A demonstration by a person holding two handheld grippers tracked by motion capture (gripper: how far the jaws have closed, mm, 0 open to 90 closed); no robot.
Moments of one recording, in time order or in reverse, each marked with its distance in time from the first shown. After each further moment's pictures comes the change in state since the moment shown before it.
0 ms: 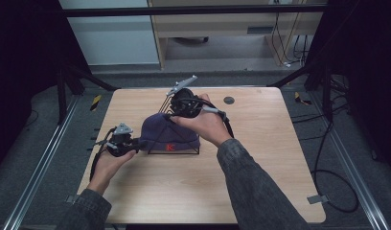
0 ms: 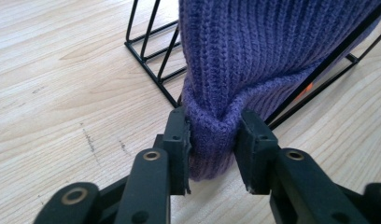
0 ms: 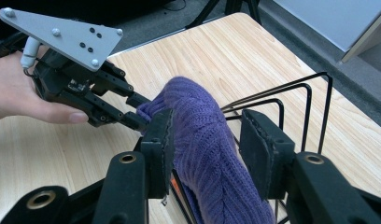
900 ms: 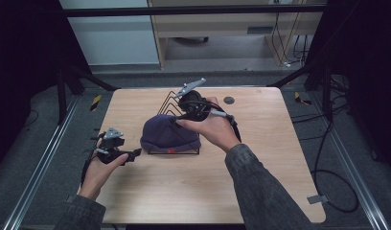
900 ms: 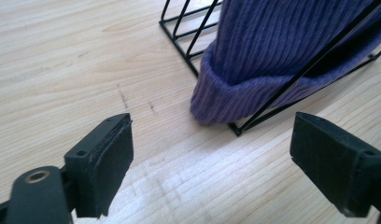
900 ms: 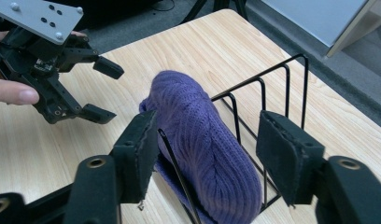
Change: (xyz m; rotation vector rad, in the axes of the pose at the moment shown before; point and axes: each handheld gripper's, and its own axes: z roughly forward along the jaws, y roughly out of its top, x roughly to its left) left arm -0.001 -0.016 -0.029 0.015 0.094 -0.090; right arm 0.000 -0.013 -0.020 -0.008 -0.048 0.025
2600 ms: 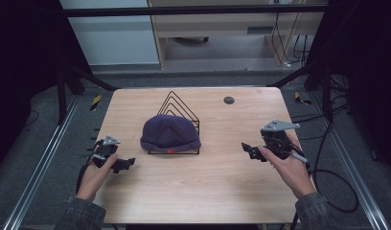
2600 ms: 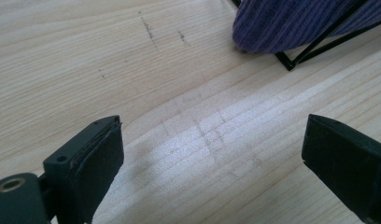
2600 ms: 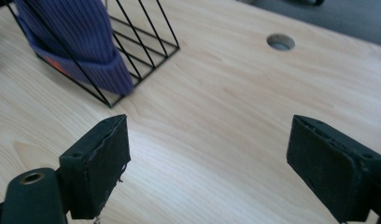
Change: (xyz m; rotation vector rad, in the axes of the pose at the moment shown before) left arm 0.019 -0.031 0.013 0.137 0.035 0.018; right arm -0.058 -0.206 -0.108 -0.035 -0.271 0.279
